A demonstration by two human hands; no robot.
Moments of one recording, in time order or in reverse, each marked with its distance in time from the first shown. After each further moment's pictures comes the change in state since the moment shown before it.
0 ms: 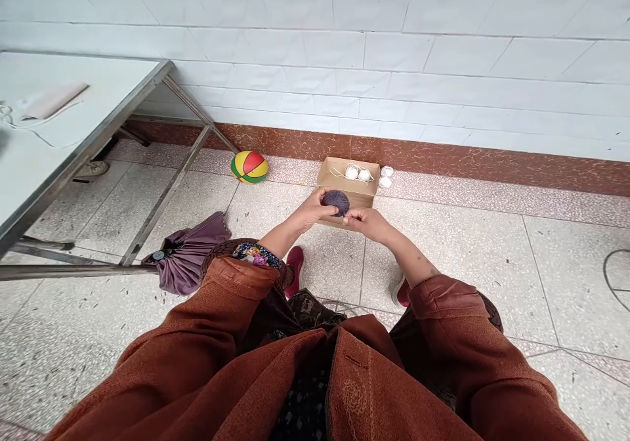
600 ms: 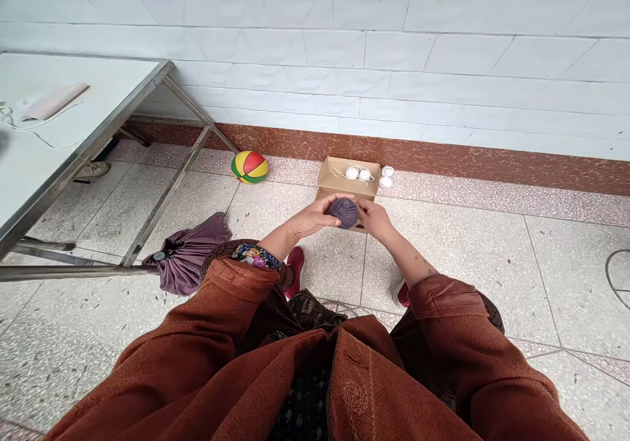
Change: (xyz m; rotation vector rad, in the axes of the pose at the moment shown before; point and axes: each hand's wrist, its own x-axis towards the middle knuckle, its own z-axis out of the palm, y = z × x) left_hand -0.012 0.010 0.004 -0.338 -0.397 0.045; right_hand 0.012 0.016 0.005 0.009 0.326 0.070
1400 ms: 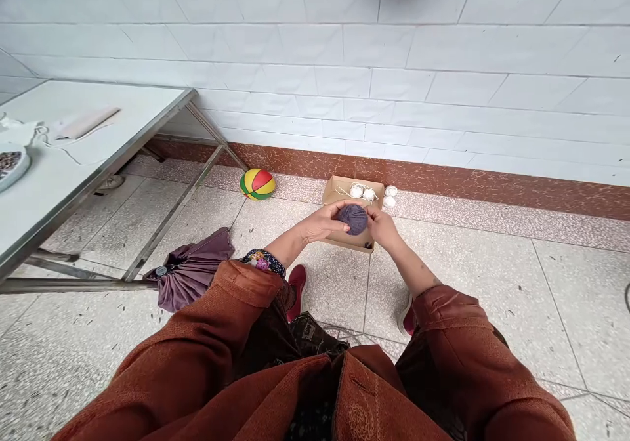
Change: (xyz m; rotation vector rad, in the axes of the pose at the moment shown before) left_hand 0.024 0.024 -0.012 -0.052 -0.034 0.044; right_hand 0.027 -0.011 -0.010 0.056 0.078 -0.046
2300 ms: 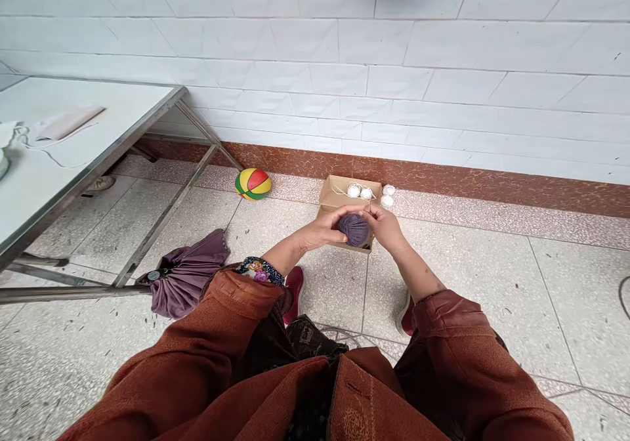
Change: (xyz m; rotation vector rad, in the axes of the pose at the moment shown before) left_hand 0.000 -0.002 0.005 0.066 -0.113 0.037; right_hand 0.002 -0.009 -0.014 0.022 0.003 -0.005
